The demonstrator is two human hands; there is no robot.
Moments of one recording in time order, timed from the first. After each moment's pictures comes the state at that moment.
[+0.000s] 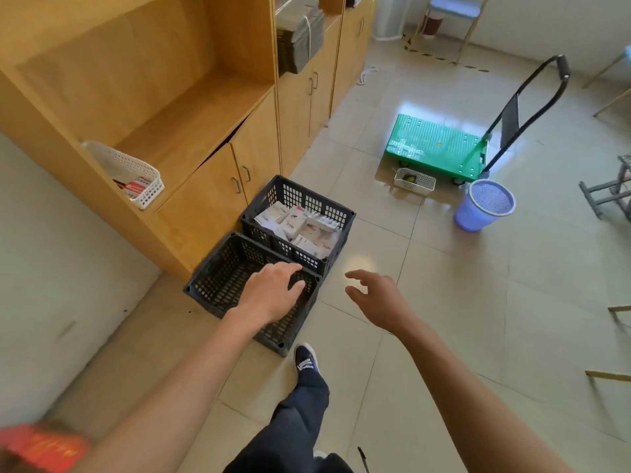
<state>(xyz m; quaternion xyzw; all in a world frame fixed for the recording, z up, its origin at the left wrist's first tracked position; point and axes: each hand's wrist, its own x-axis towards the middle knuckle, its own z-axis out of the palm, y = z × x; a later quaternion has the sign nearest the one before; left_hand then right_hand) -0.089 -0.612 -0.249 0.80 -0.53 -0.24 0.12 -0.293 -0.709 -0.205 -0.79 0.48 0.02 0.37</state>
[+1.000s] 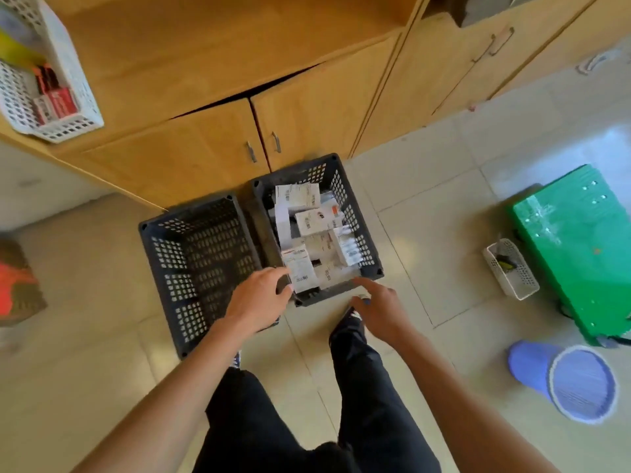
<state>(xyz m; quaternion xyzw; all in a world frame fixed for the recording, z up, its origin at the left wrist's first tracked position) 0.015 -0.982 -0.401 0.90 -0.13 -0.37 0.20 -0.088 -1.207 -0.401 -0.84 0.27 0.31 0.35</state>
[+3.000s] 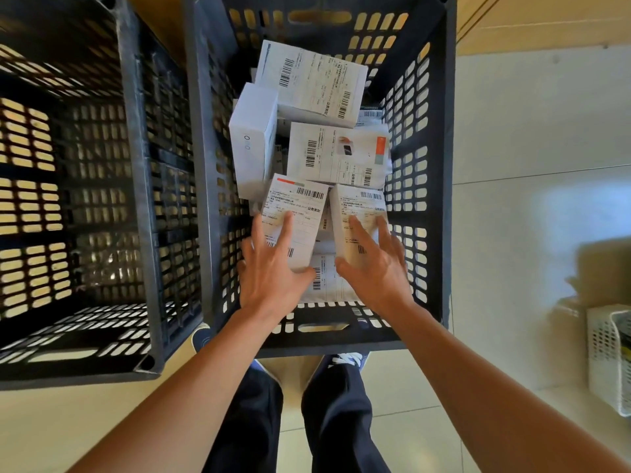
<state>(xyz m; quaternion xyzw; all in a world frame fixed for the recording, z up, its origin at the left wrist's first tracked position) 0.009 -1.111 -0.913 0.93 0.10 -0.29 0.21 0.010 -1.301 -0.916 -0.90 0.12 0.34 0.24</state>
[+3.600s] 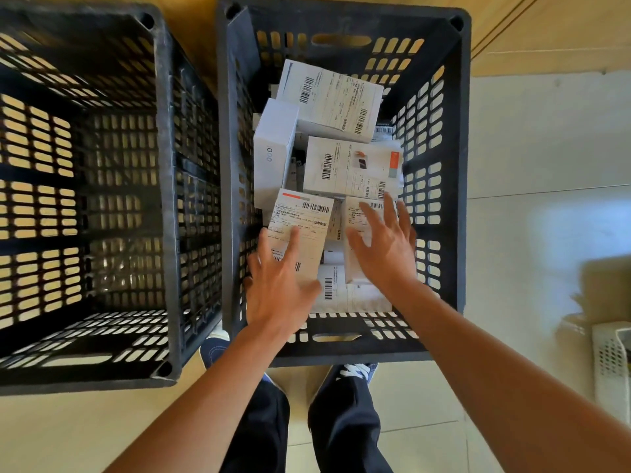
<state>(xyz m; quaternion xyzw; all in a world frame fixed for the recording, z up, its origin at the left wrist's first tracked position) 0.005 -1.099 -0.892 0.92 0.12 -0.29 0.23 0.057 -1.282 -0.920 -0.95 0.07 0.24 0.20</state>
